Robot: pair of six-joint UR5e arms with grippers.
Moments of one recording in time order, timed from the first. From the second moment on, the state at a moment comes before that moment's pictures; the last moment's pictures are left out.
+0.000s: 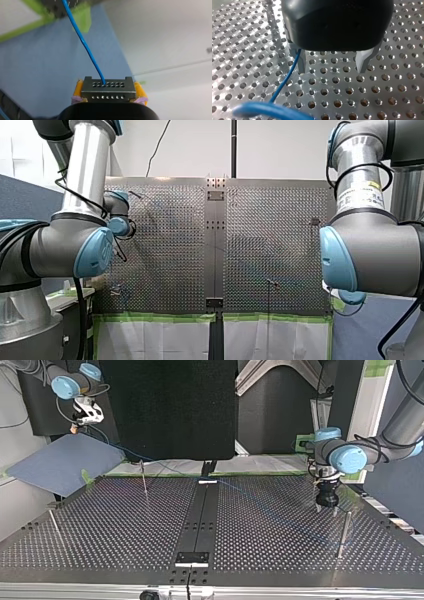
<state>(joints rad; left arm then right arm) 0.18 -1.90 -1.85 -2.55 -1.56 -2.34 1.45 -0.82 2.03 -0.96 1.63 1.96</state>
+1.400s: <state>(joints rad) 0.18 -2.03 -1.85 -2.54 -1.57 -2.32 1.36 -0.79 2.03 -0.92 1.68 1.99</state>
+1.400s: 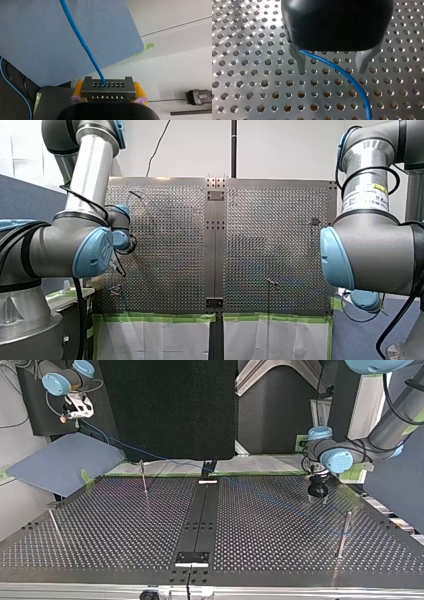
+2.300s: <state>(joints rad) 0.19 -1.89 -1.86 -2.53 -1.72 -2.21 1.37 -0.79 2.03 -0.92 1.65 1.98</state>
